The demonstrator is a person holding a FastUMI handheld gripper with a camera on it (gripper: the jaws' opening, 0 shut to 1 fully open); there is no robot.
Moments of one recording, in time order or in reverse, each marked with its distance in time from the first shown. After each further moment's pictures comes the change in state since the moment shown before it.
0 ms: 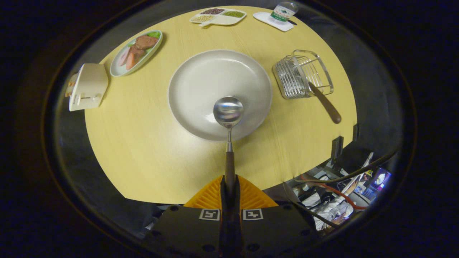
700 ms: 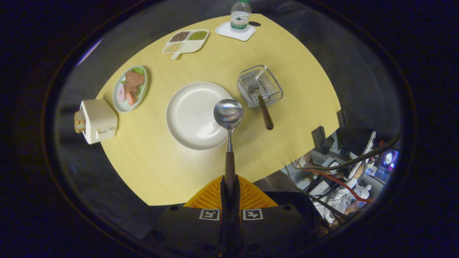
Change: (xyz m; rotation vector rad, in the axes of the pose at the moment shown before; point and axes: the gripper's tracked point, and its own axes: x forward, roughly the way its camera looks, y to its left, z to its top) arm -0.078 -0.070 0.038 0.222 -0.008 0.069
